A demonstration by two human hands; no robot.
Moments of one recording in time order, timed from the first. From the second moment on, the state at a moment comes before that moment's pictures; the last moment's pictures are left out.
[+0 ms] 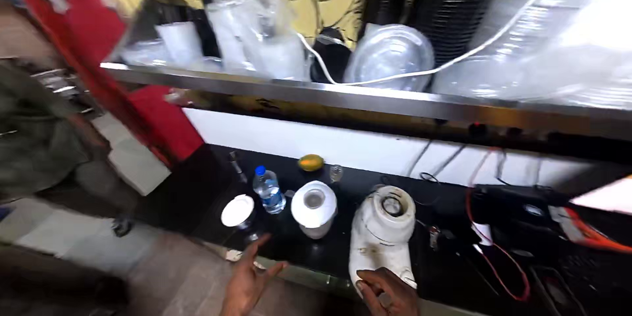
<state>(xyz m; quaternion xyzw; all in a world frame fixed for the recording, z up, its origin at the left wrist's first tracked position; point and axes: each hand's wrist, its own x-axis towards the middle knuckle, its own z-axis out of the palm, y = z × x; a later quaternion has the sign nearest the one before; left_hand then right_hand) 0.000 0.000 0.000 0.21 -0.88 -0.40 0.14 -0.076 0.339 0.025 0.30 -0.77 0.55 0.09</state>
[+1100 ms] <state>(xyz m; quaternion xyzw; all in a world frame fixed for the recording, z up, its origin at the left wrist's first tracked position) -0.100 0.054 0.103 0.14 -0.62 -0.73 0.26 -0.126 0.426 0.077 0.18 -0.82 0.51 0.18</state>
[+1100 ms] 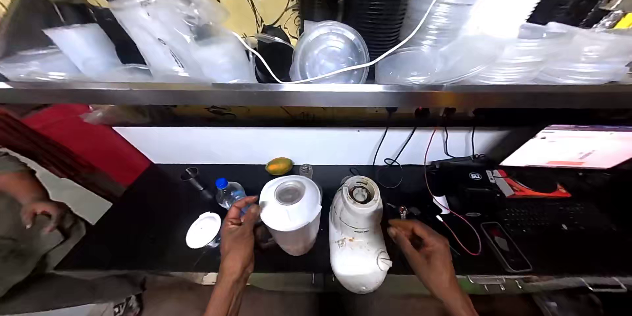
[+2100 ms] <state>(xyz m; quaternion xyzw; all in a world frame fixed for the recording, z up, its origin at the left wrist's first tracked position) -0.199 0.205 0.202 0.06 -0.60 -0.76 0.24 -0.259 0.426 0.233 0.32 -0.73 0.59 0.12</state>
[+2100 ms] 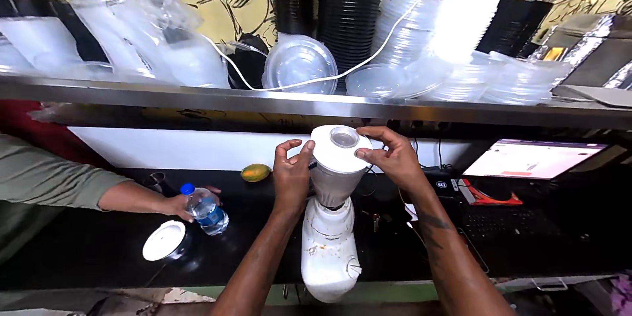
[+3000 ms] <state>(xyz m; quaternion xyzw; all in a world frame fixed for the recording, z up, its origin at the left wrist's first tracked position) -0.268 0.158 0.194 -0.08 -0.66 -0.75 0.06 -0.260 0.402 0.241 0.43 -0.80 0.40 0.15</state>
